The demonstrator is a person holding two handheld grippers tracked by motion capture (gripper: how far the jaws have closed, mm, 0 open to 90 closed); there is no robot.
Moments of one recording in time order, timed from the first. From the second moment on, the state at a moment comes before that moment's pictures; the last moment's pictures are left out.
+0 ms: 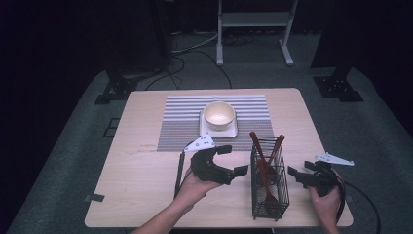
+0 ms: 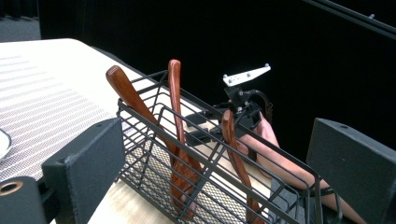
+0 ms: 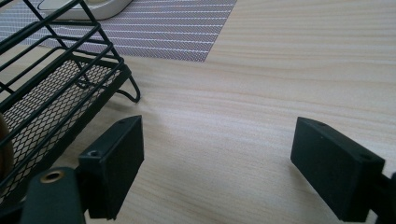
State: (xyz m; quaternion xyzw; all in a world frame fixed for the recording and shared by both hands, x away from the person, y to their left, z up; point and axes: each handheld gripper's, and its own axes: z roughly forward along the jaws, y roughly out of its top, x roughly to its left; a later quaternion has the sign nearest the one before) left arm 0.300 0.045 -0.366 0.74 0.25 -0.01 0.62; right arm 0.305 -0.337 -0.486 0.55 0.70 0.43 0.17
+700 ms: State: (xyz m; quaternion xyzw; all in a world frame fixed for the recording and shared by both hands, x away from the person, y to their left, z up) left arm 0.308 0.020 -0.363 0.76 0.23 -0.04 0.61; right arm 0.305 -0.337 -0.486 0.55 0.69 0.44 0.17
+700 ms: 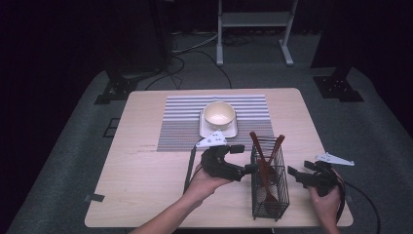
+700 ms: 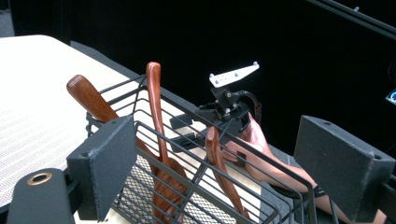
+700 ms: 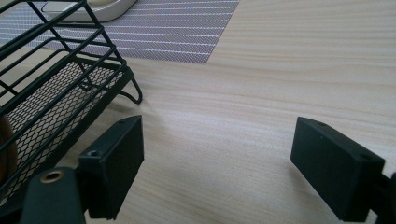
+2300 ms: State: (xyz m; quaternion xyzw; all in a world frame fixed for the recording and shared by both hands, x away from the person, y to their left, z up) left arm 0.315 -0.002 -0.369 0.79 0.19 -0.04 0.59; right arm 0.305 -0.337 -0.486 0.54 0.69 0.44 0.16
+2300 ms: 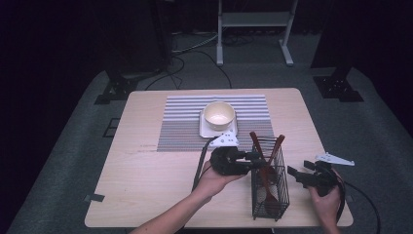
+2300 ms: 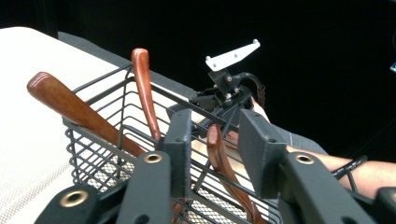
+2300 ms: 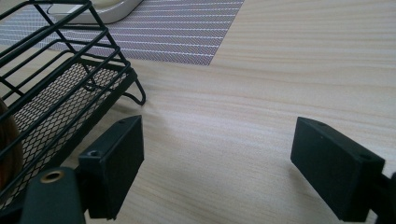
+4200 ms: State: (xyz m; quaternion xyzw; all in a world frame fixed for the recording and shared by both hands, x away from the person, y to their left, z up) left arm 0.330 0.035 -0.346 0.68 0.25 -0.16 0.67; right arm 0.305 -0.338 -0.486 0.55 0.69 0.44 0.16
